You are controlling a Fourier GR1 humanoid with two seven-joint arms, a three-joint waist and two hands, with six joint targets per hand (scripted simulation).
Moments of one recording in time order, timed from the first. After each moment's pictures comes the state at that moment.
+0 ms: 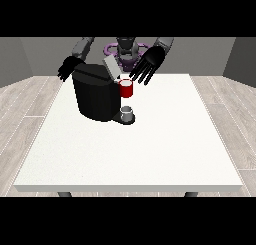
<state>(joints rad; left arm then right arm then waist) -1.13 0.41 0.04 -0.64 -0.76 -0.22 -0.16 -0.29 -0.05 -0.10 -1.30 -0.05 -0.18 -0.10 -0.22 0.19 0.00</state>
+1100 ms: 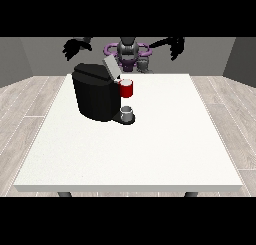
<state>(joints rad) -0.74 0.16 0.33 -0.68 -0.37 -0.24 -0.24 -0.09 -0.11 -0.10 -1.36 -0.07 -0.10 -0.06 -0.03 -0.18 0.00</state>
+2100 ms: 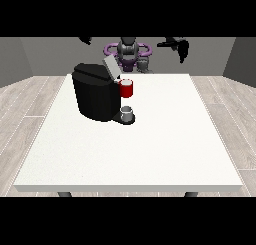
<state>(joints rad) -0.47 0.04 0.33 -0.92 -0.16 -0.31 -0.19 -0.25 -0.17 -0.02 -1.47 -0.05 0.02 0.06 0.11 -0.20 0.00</state>
